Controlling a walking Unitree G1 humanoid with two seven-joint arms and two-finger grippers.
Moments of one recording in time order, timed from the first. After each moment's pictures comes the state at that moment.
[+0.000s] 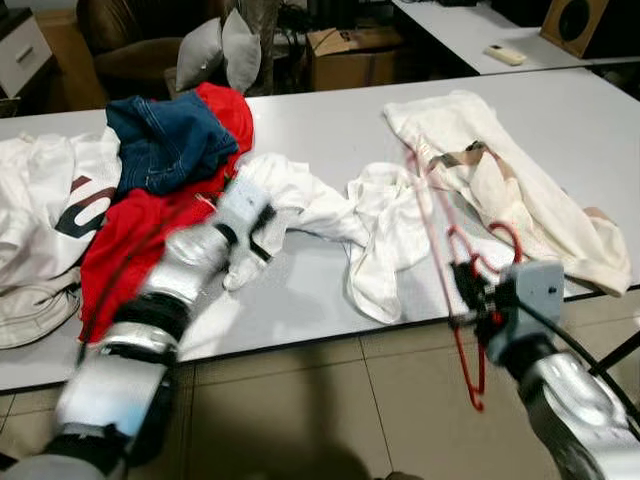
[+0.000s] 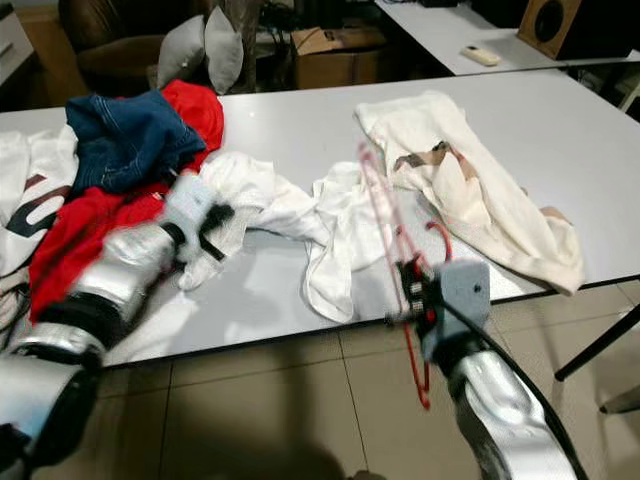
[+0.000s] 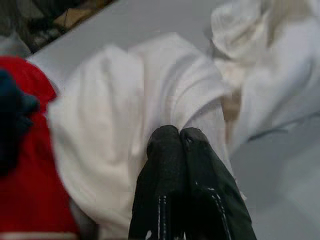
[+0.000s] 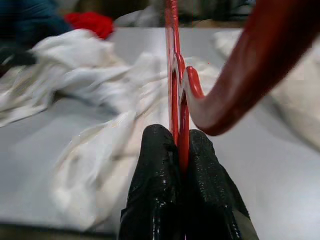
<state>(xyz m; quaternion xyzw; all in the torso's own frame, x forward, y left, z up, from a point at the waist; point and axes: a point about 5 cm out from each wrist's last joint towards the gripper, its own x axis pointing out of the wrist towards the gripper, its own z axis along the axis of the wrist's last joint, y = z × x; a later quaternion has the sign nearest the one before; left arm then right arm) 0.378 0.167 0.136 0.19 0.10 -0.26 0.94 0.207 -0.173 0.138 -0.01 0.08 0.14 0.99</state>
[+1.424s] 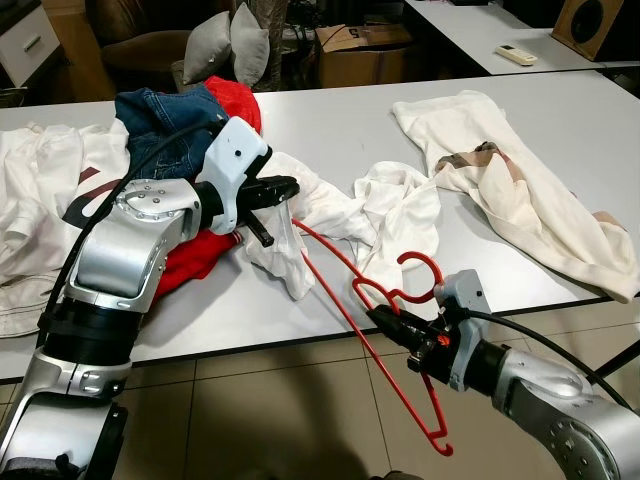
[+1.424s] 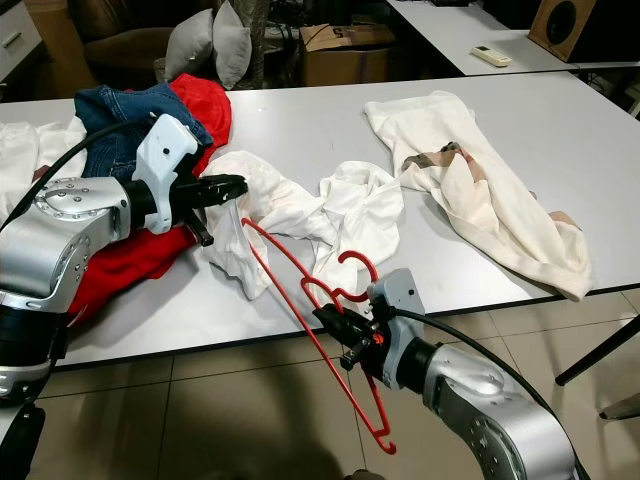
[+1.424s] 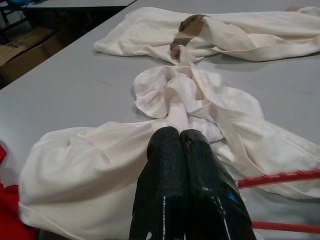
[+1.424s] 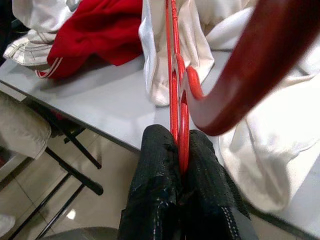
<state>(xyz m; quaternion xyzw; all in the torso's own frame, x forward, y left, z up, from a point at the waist) 0.330 0.145 0.225 0.16 0.09 -0.40 0.90 0.214 -0.136 0.128 0.07 0.19 0.39 0.90</state>
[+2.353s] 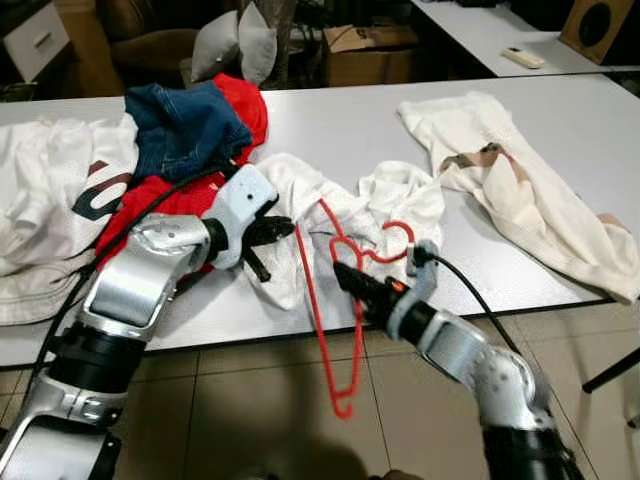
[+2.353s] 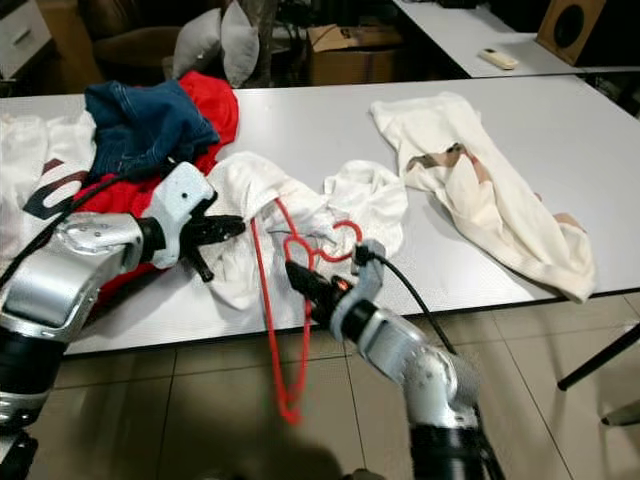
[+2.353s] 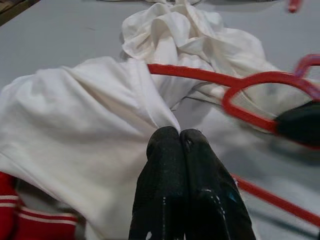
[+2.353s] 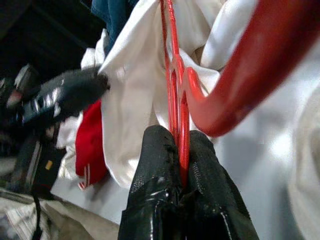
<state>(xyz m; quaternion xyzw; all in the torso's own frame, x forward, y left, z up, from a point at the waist) 0.321 0.145 0.184 0.19 0.15 -0.40 0.89 0.274 -0.087 0.106 0.39 0.23 0.30 0.84</state>
